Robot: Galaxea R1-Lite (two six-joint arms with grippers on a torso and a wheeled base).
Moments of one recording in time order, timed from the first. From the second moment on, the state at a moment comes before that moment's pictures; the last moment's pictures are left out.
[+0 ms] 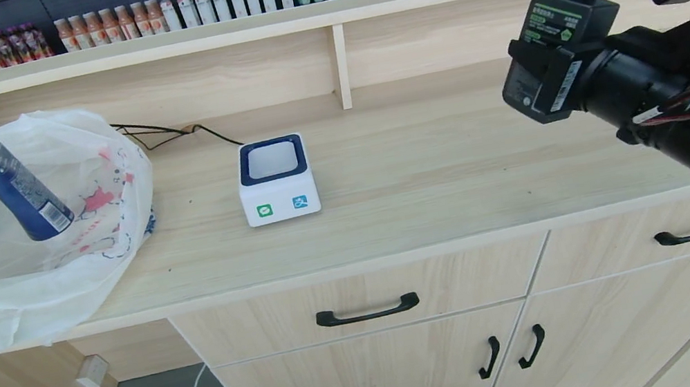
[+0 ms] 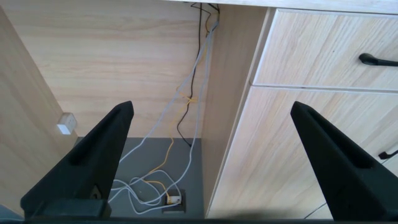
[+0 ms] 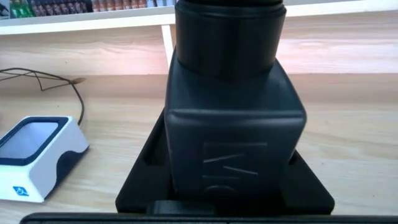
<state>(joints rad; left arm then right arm) 0.00 0.00 0.00 0.00 0.00 0.00 0.47 1.56 -0.87 -0.99 -0.21 -0.02</state>
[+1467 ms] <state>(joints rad) 0.00 0.00 0.00 0.00 0.00 0.00 0.90 1.56 -0.42 -1.56 0.11 0.60</state>
